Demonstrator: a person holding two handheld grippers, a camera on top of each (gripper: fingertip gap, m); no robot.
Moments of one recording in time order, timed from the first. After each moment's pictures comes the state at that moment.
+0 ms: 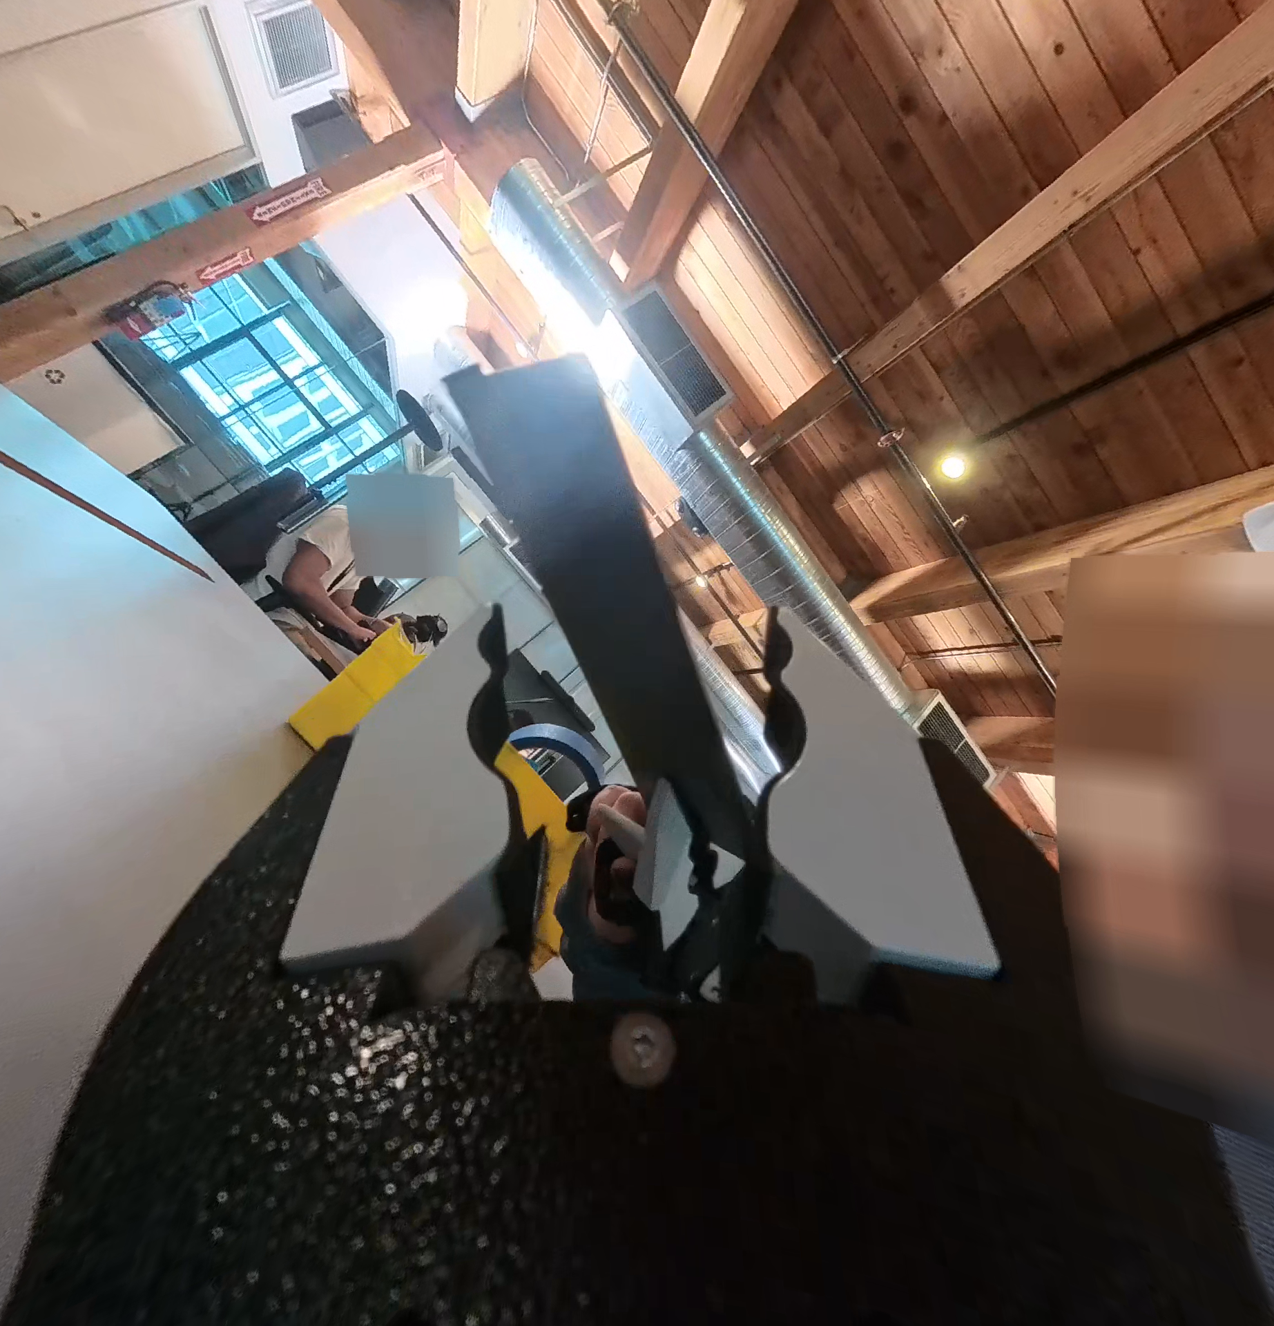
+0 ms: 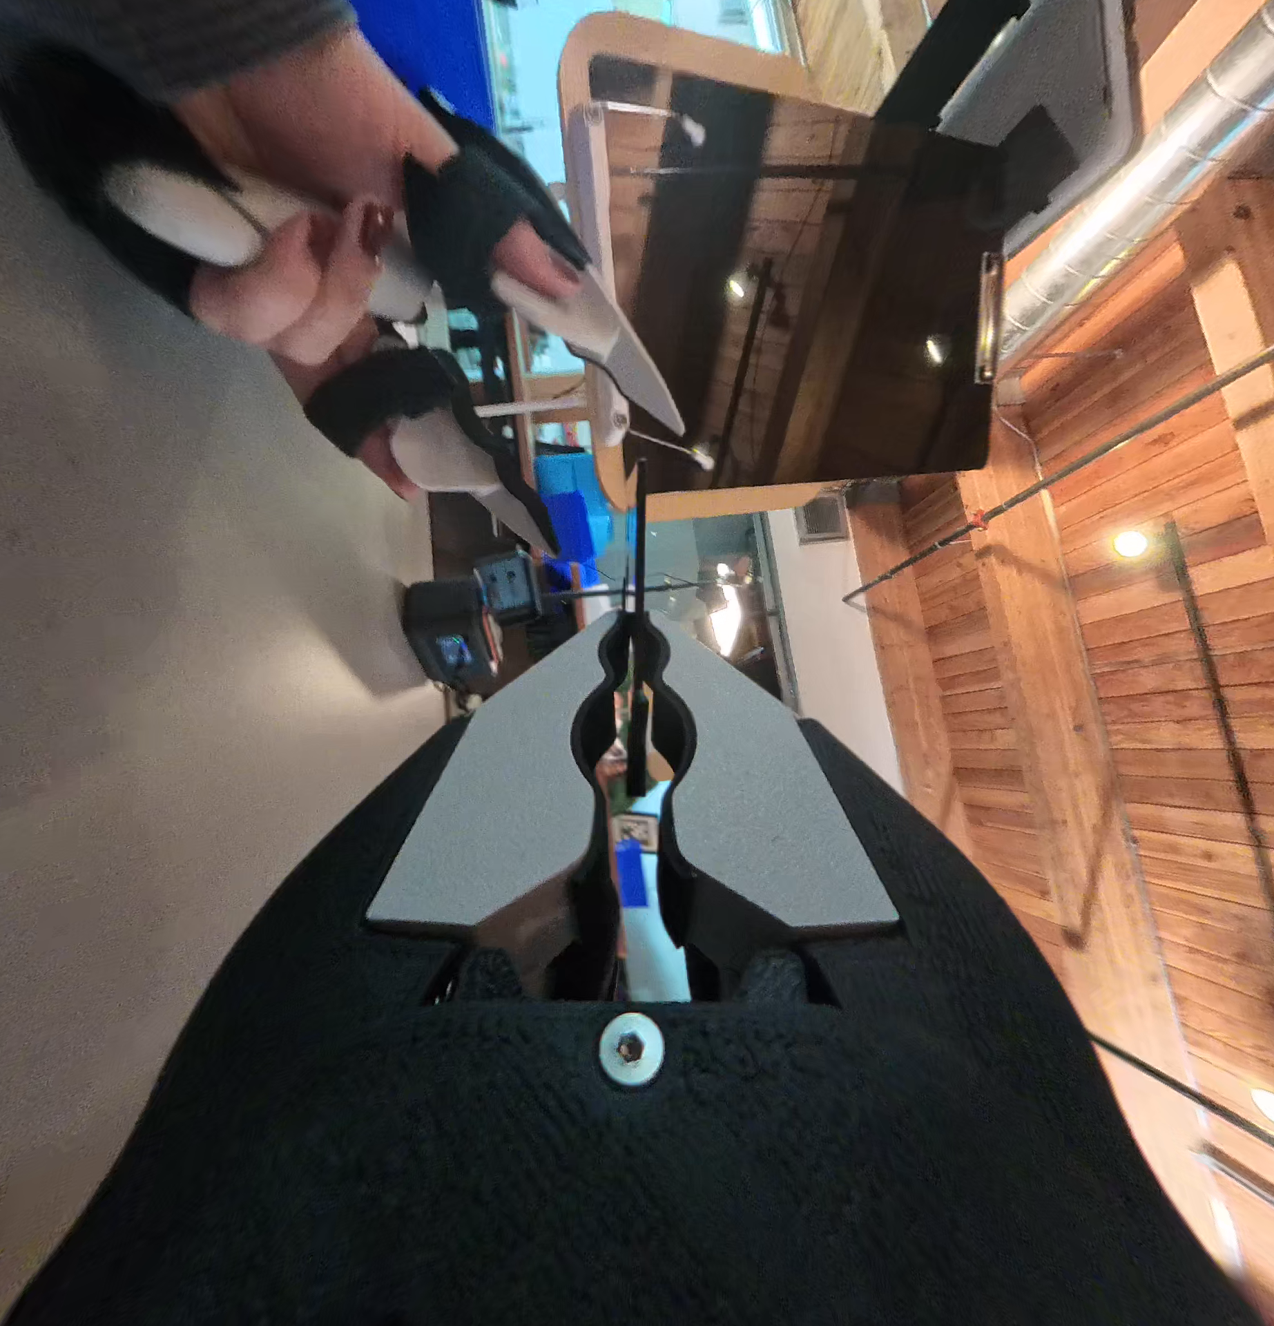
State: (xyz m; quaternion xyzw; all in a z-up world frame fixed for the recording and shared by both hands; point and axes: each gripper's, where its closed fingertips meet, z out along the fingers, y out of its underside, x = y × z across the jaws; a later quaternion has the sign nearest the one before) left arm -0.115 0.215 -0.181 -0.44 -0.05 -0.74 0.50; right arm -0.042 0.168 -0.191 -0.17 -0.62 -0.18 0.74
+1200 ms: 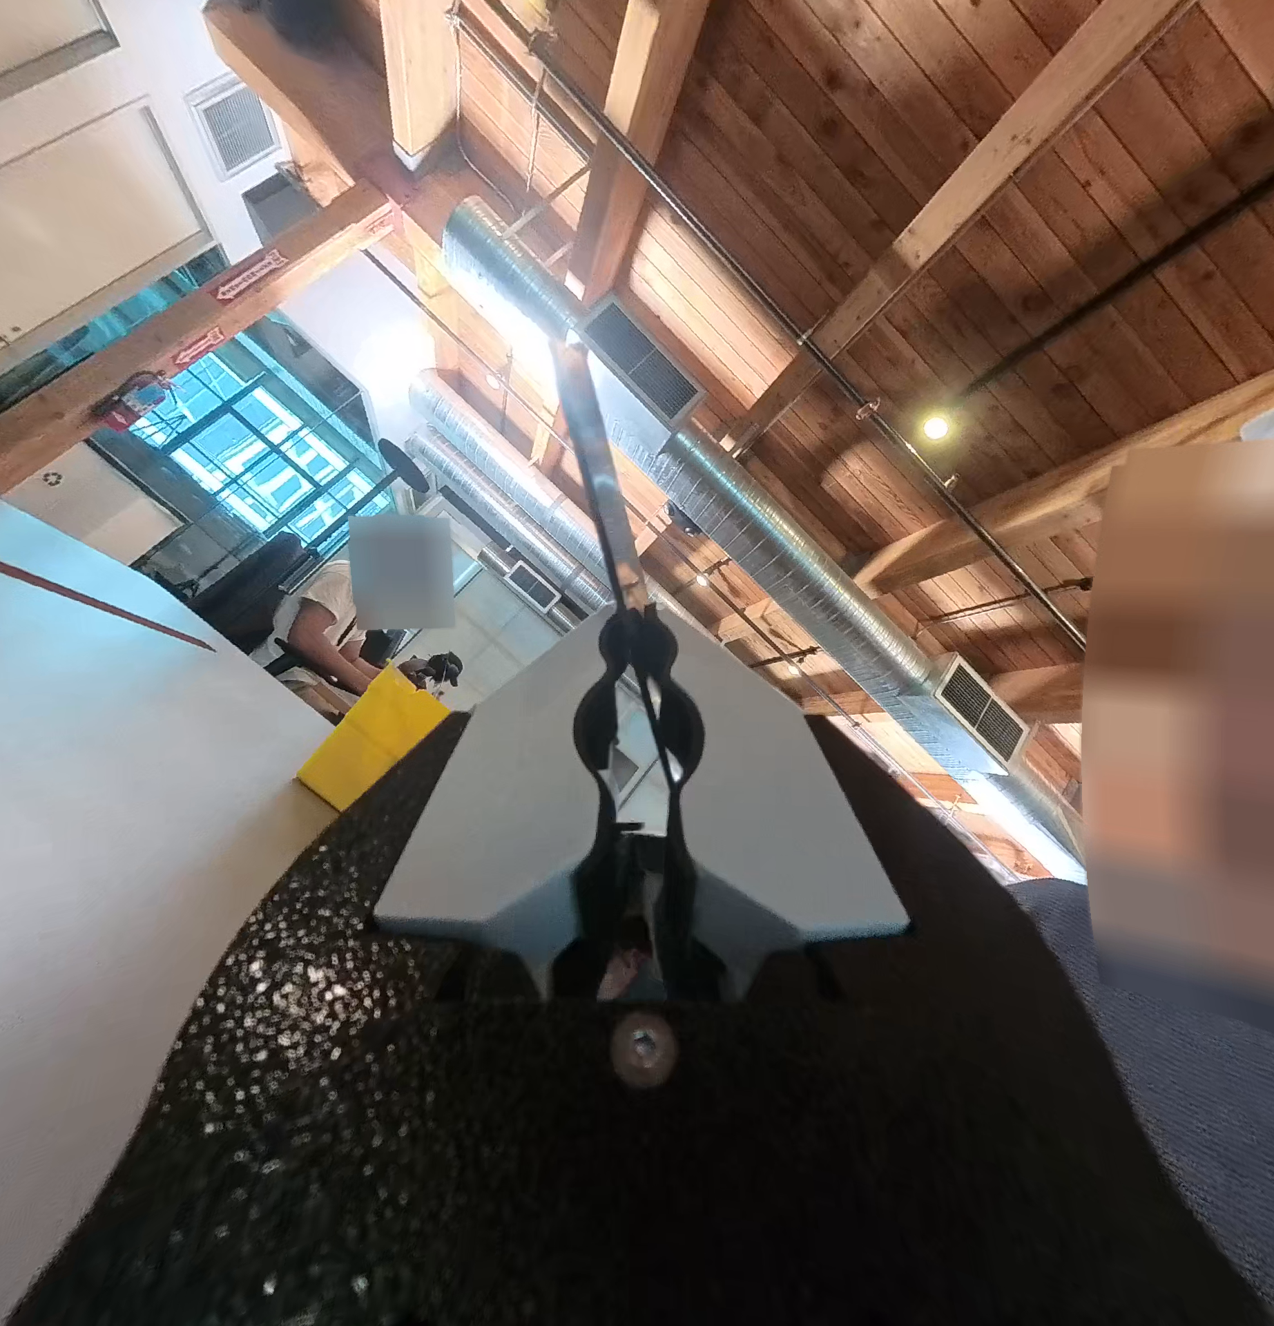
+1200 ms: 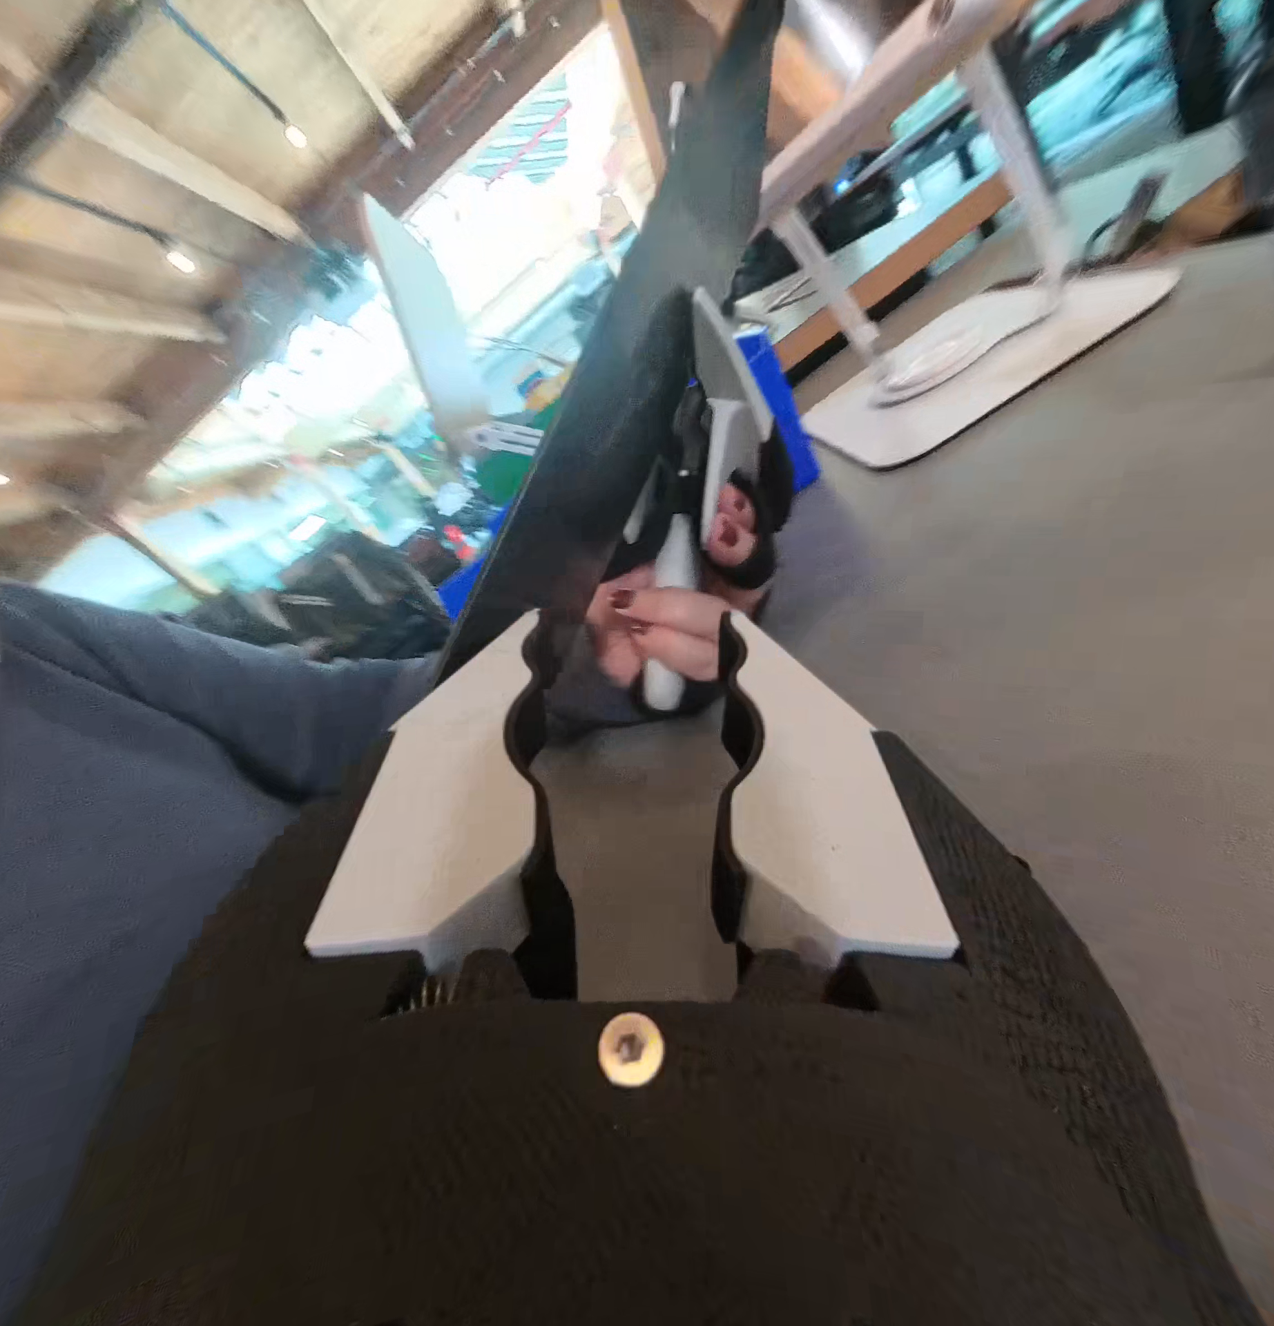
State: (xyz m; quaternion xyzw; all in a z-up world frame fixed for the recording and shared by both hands) left arm -0.115 0.203 -0.171 -0.42 -0.01 -0.72 0.56; right arm -0.065 0.156 -0.227 -0.58 -0.36 0.68 0.25
